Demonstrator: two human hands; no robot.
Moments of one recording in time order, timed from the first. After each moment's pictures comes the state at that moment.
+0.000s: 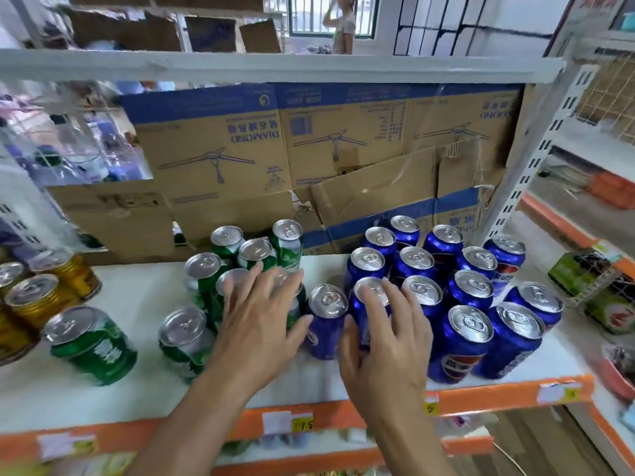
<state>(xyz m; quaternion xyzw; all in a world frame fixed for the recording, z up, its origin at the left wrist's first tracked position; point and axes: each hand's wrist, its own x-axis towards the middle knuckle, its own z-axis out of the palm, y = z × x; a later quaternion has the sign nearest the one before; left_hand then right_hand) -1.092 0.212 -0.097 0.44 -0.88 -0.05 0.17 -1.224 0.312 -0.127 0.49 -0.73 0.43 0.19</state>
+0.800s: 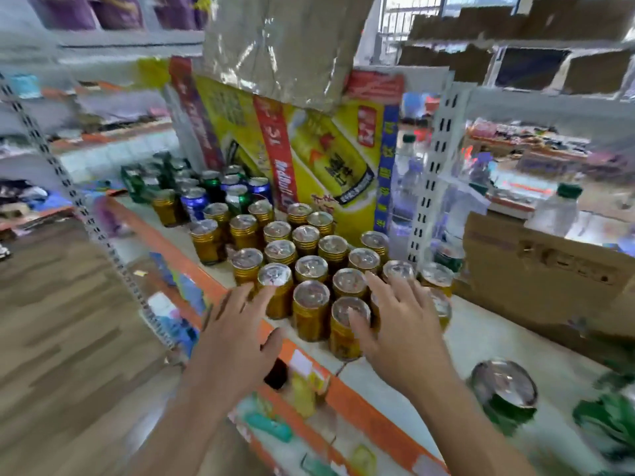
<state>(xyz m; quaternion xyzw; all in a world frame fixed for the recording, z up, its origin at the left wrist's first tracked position) -0.628 0.181 -0.088 0.78 -0.60 -0.03 0.18 -0.833 0.109 -0.083 0.82 -0.53 0.22 -0.05</state>
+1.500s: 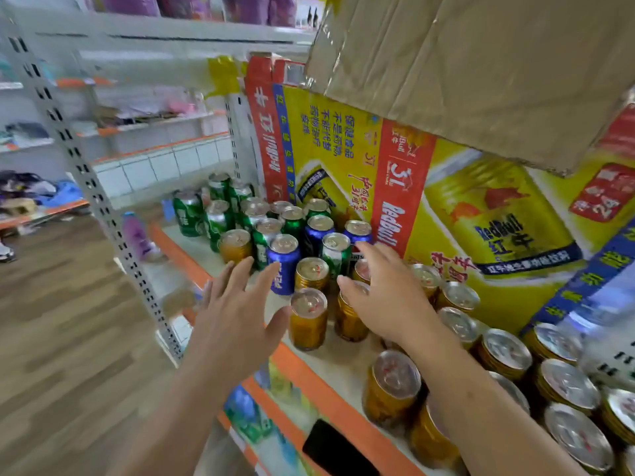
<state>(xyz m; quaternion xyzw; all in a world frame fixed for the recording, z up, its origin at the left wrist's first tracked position) -0.344 0.048 -0.069 0.77 -0.61 0.03 0.19 -0.530 -0.058 -0.049 0.83 -0.50 0.19 -0.17</state>
